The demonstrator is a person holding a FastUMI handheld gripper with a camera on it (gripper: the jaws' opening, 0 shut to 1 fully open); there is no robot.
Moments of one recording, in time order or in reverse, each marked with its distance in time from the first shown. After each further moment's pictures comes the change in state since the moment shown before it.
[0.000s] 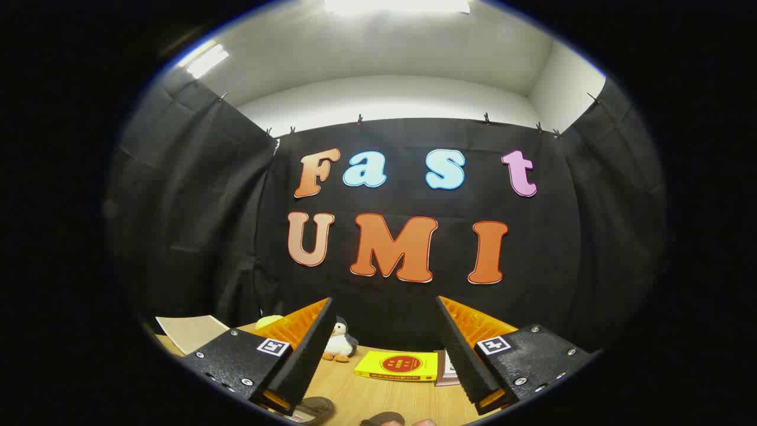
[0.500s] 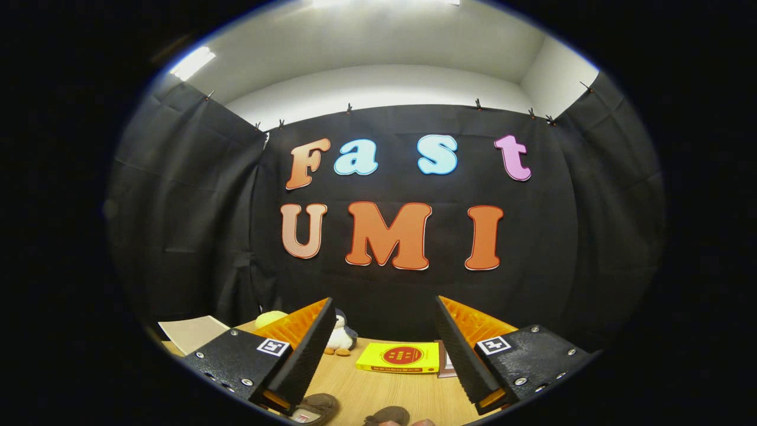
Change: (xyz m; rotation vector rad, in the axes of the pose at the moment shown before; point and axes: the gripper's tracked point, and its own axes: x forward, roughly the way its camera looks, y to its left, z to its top) arm 0.005 -0.005 -0.017 0.040 0.073 -0.022
